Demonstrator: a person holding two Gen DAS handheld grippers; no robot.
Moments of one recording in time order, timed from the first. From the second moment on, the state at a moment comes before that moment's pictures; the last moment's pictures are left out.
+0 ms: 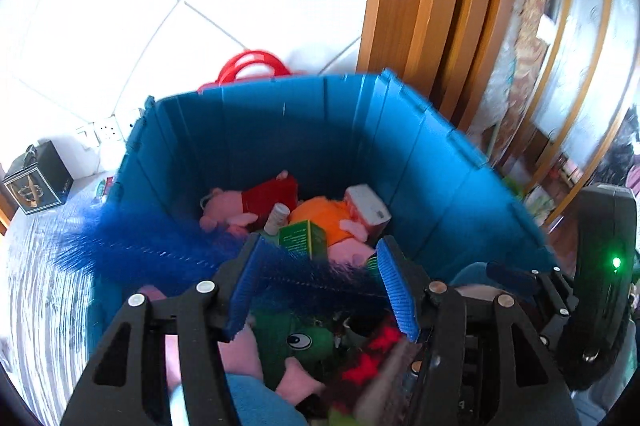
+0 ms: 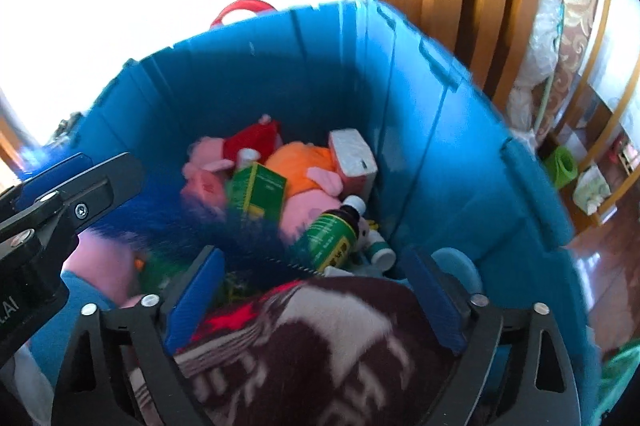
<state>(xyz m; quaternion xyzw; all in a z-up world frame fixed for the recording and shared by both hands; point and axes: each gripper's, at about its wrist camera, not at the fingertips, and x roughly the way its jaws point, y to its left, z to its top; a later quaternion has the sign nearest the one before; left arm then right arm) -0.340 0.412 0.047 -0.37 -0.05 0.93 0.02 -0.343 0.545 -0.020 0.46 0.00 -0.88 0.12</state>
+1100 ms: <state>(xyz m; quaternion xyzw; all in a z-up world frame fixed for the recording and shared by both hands) -0.123 0.025 0.051 -0.25 -0.06 0.96 -0.07 -0.141 0.269 0.093 0.22 -0.01 -0.95 0.22</state>
